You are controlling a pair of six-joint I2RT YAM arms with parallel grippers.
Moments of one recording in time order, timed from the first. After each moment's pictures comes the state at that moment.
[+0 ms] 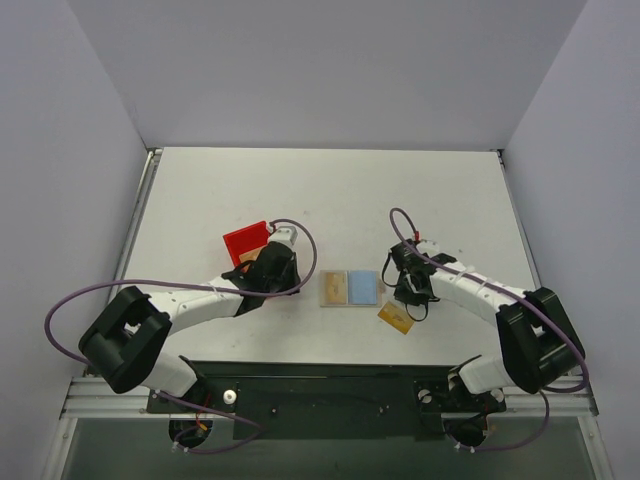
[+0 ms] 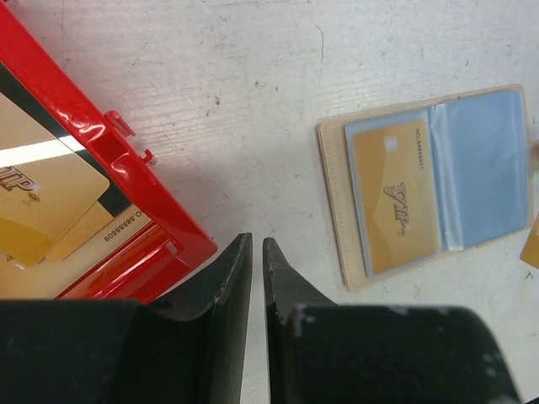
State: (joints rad) left arm -0.75 1.44 0.68 0.03 -0.18 -0.57; right arm 0.48 1.40 0.68 -0.53 0.29 0.75
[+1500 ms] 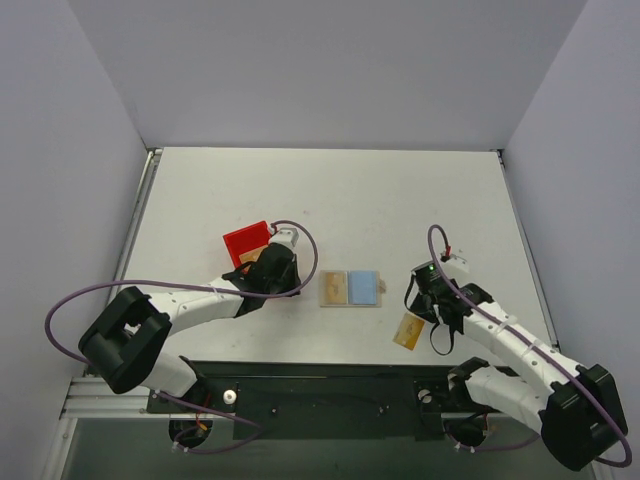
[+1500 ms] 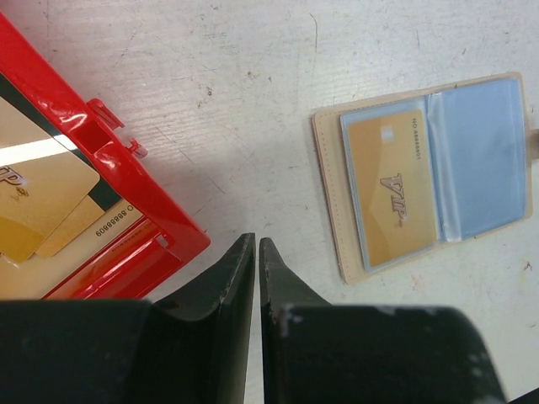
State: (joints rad) left arm -0.75 1.44 0.67 0.02 -0.18 -0.57; right arm 0.54 0.99 0.50 -0.62 0.32 0.90
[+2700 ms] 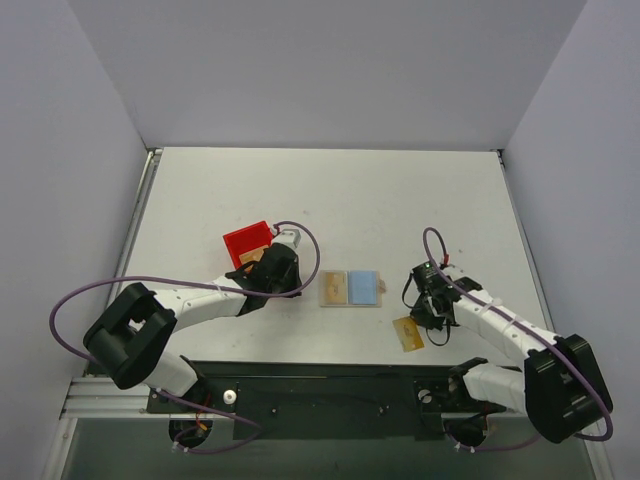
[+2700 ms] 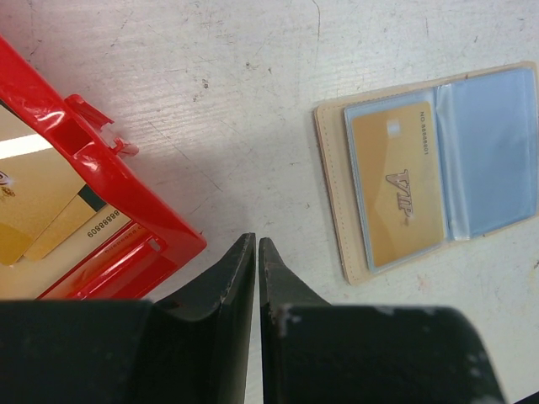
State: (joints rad) left arm -0.76 1.47 0.68 0.02 -0.17 -0.57; right arm 0.42 1.16 0.49 -0.64 0.25 0.92
